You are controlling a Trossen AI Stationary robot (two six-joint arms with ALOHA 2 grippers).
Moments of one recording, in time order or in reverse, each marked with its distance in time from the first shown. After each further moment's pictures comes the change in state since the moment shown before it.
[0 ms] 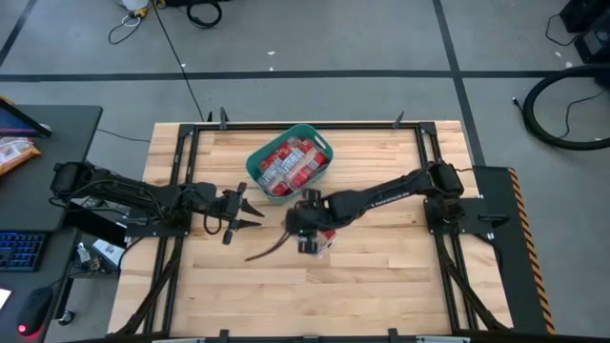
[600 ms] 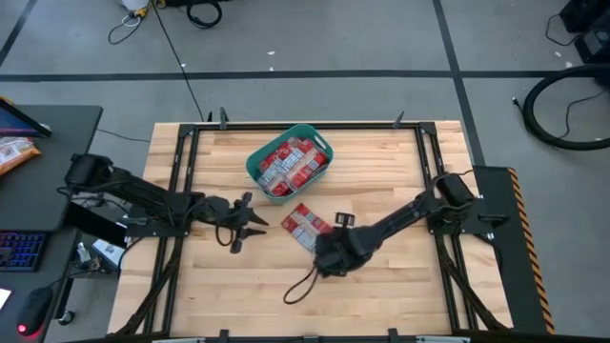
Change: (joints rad) left arm -0.125 0.233 0.011 0.084 -0.162 -0.108; right arm 0.217 -0.016 -0.201 -0.218 0.146 0.372
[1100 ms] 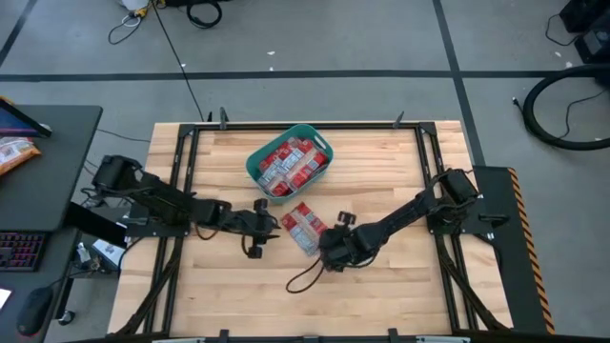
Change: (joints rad) left arm -0.057 0.320 0.246 -0.179 -0.143 -0.010; right arm -0.014 -0.047 -0.292 0.398 0.048 0.030
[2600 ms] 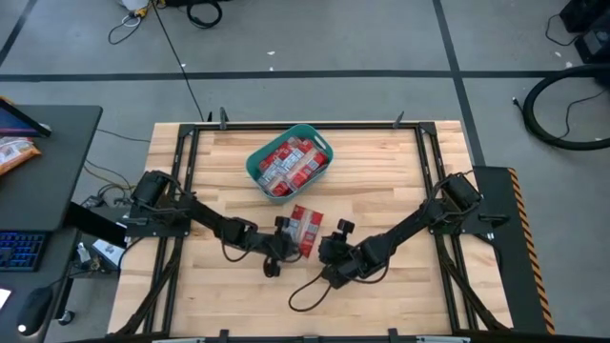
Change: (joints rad) left arm -0.105 0.391 0.257 0.001 -0.078 0.093; right arm 0.100 0.007 -0.032 0.227 0.255 0.024
